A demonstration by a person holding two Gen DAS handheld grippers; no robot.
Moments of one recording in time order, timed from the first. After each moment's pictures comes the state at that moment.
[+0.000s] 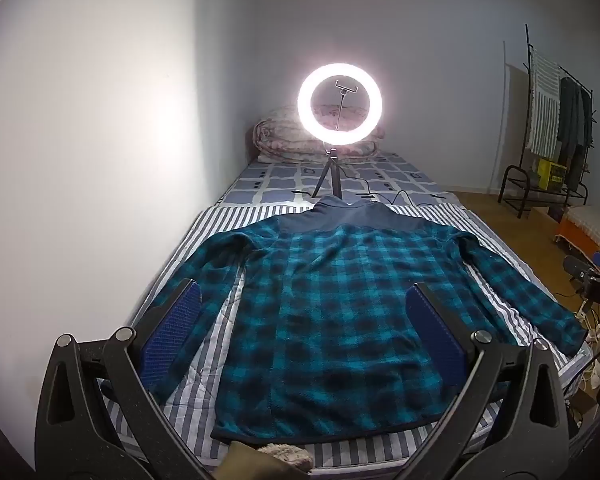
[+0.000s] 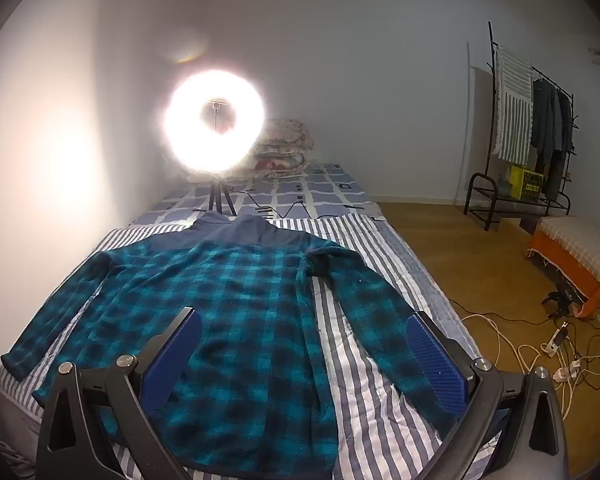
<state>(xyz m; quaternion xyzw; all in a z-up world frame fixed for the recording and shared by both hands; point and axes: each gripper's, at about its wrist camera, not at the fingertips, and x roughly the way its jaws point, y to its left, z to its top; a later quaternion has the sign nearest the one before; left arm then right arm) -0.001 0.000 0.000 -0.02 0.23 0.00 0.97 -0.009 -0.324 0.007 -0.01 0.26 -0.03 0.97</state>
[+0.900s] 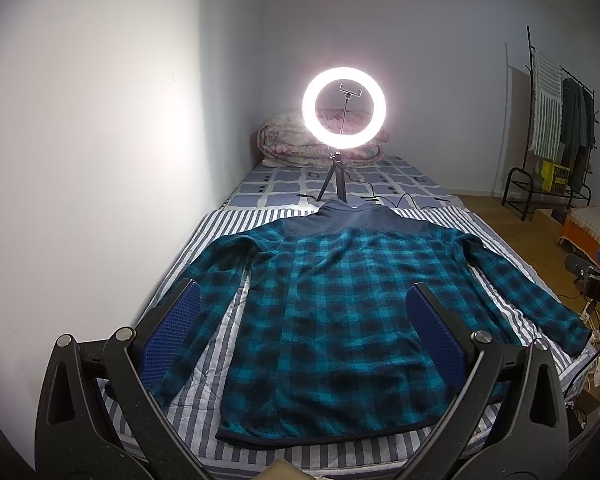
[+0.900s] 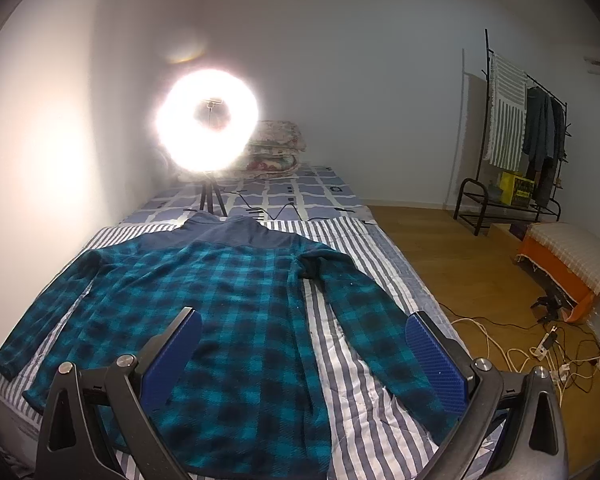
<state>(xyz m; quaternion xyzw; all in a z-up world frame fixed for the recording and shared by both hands) -0.003 0.001 -0.003 -0.01 0.22 0.01 0.98 -0.010 -0.317 0.007 -0.02 0.26 -0.05 0.97</state>
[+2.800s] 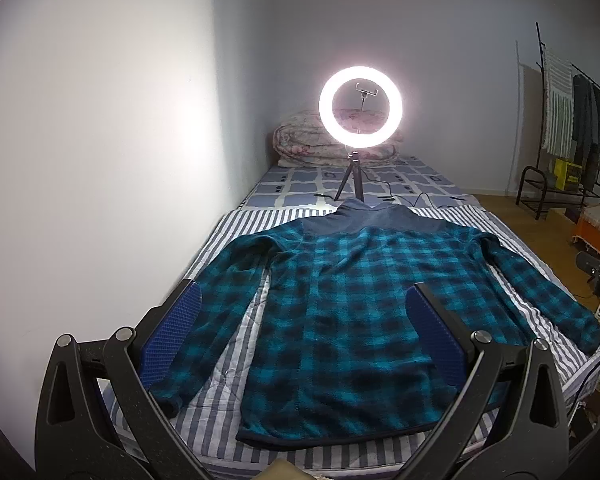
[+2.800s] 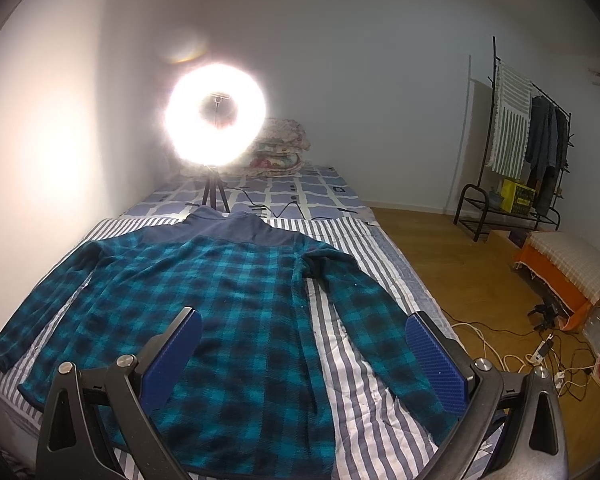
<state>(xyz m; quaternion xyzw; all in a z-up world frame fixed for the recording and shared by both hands) -0.005 0.017 -0.011 0.00 0.22 0.04 0.98 -0.007 -0.304 0.007 -0.04 0.26 -0.05 0.96</state>
